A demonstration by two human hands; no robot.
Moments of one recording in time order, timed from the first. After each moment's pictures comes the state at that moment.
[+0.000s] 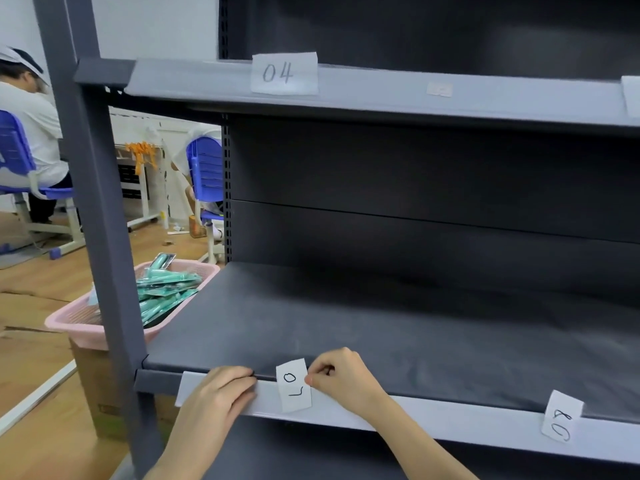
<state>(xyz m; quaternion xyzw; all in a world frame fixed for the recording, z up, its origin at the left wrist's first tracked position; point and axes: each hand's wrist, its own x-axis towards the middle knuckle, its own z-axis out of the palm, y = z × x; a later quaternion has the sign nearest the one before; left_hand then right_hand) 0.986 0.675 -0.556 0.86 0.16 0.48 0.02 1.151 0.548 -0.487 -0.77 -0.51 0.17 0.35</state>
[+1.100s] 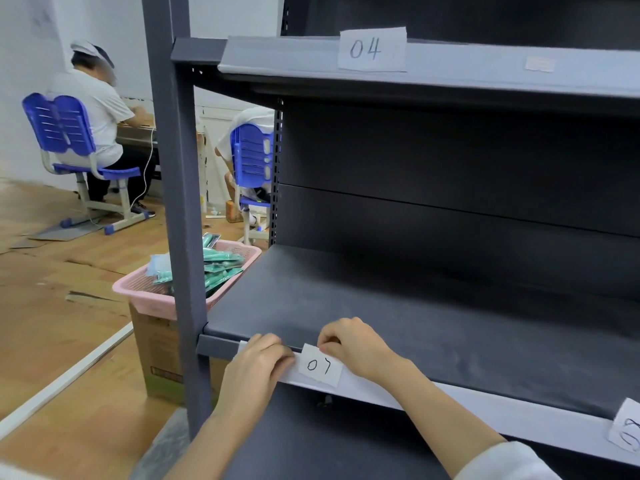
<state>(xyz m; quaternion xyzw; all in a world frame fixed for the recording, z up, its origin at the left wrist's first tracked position) 0.968 0.679 -0.552 0.86 0.28 0.41 0.07 1.118 0.591 -0.471 -0.76 -0.62 0.11 0.18</state>
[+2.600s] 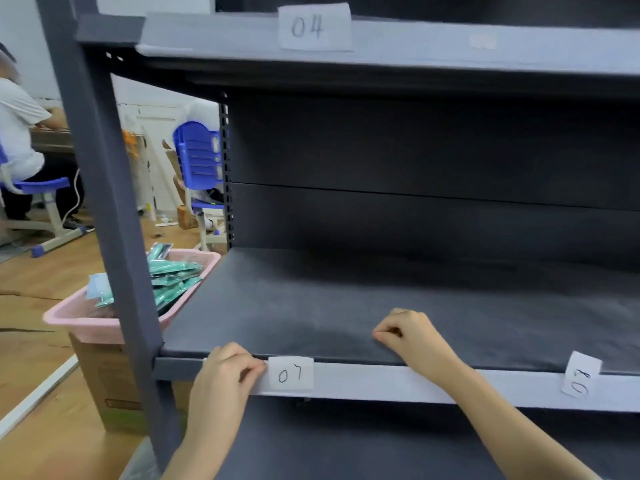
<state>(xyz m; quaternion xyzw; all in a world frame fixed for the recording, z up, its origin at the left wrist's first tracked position) 0.968 0.679 -0.546 0.84 0.30 0.43 0.13 1.179 0.520 -0.472 -0.82 -0.50 -0.02 0.28</state>
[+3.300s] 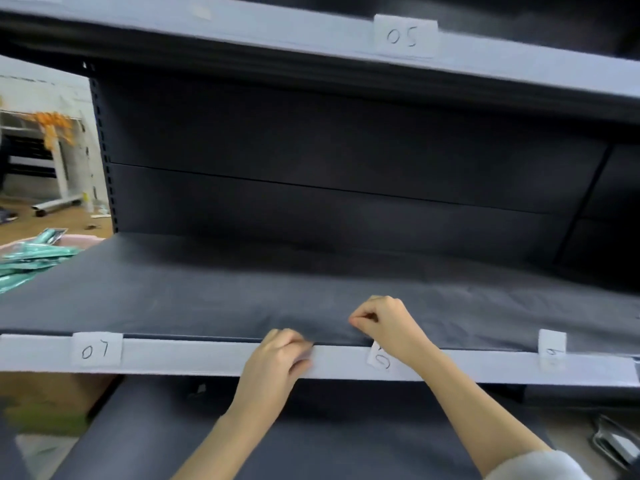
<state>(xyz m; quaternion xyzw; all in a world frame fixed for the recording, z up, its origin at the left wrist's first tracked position) 1.171 0.474 -0.546 0.90 0.11 0.40 0.17 1.314 0.351 -0.463 -0.83 -0.47 -0.02 0.29</state>
